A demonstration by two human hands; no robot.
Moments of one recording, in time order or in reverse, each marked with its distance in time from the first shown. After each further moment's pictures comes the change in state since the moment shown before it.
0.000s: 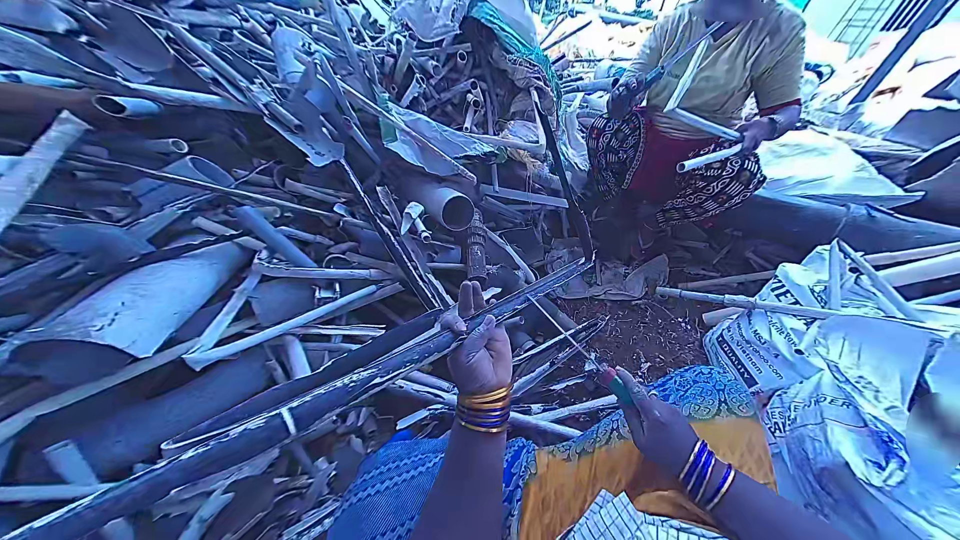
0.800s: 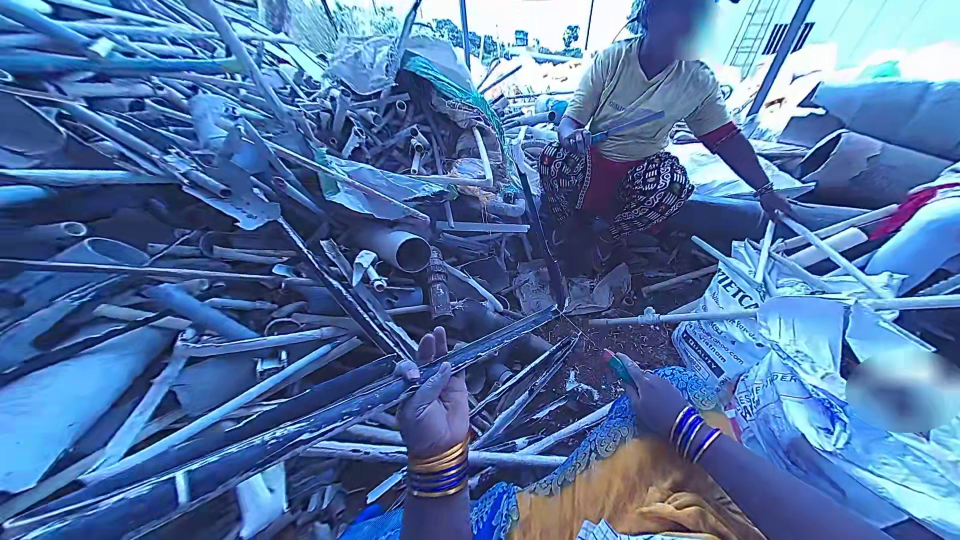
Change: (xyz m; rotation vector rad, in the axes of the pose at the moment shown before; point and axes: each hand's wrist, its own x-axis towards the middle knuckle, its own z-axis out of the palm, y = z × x) left_hand -0.001 0.016 0.005 0.172 -0.070 -0.154; right_hand 0.047 0.054 -0.043 -0.069 -0.520 0.551
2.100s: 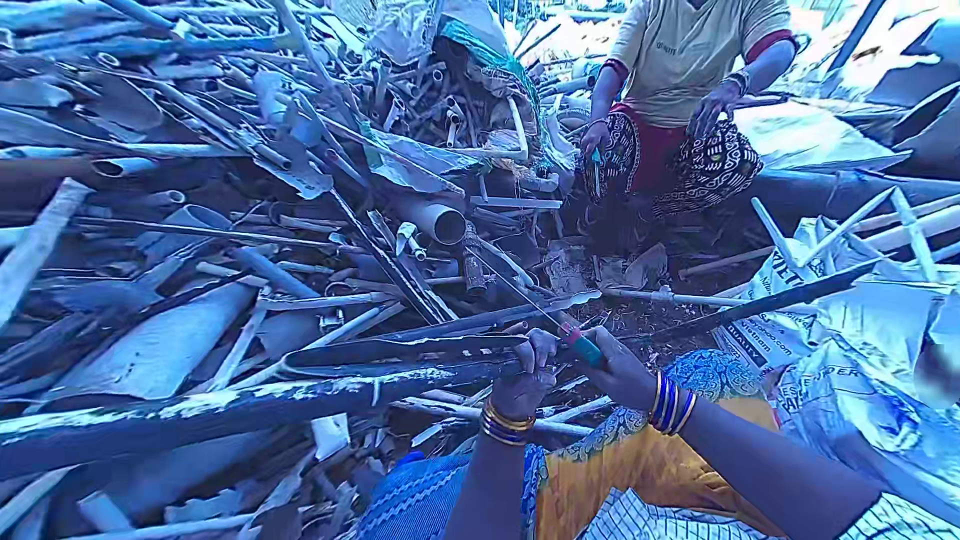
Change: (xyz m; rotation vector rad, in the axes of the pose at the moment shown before) left_hand -0.014 -0.044 -0.023 -0.169 -0.877 -0.092; right_hand -0.011 -0.094 0.009 0.563 0.205 -0.771
